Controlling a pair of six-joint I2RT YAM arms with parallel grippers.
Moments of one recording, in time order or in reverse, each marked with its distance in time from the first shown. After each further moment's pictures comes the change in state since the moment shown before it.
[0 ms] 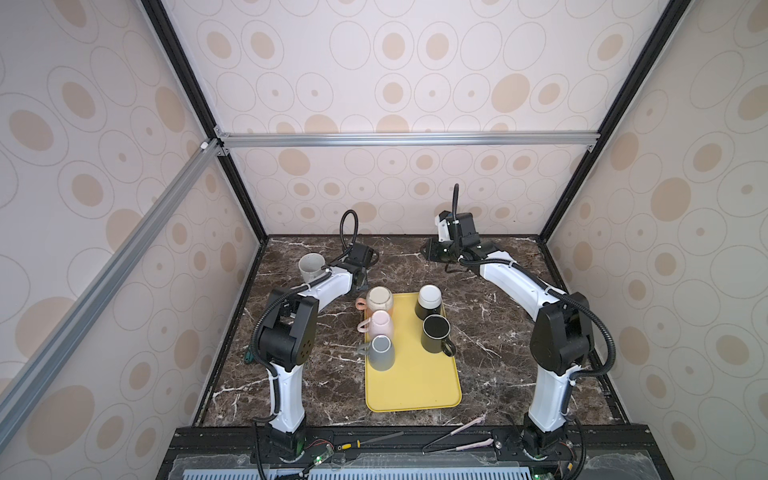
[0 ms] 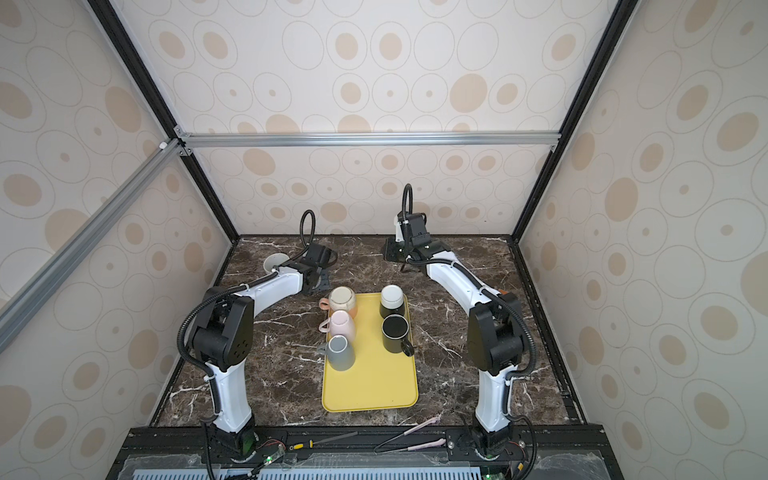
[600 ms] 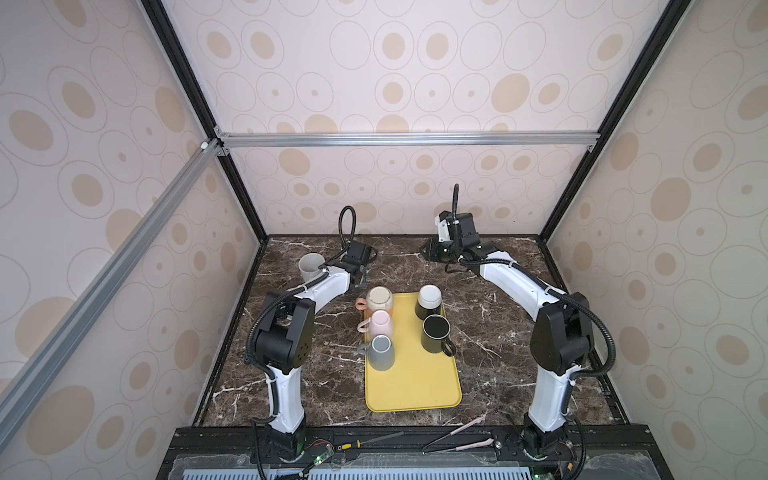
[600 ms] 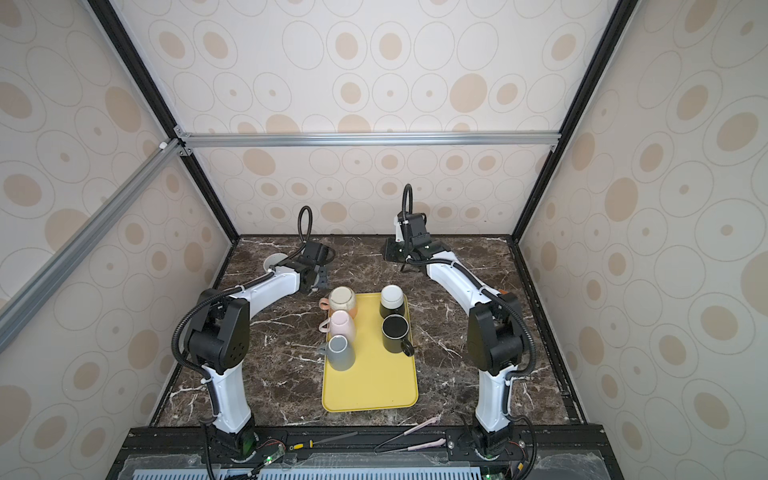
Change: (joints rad) left arm 0.005 -0.051 -0.006 0.024 -0.022 0.056; right arm 0.000 -0.002 -0.006 0.000 0.000 0.000
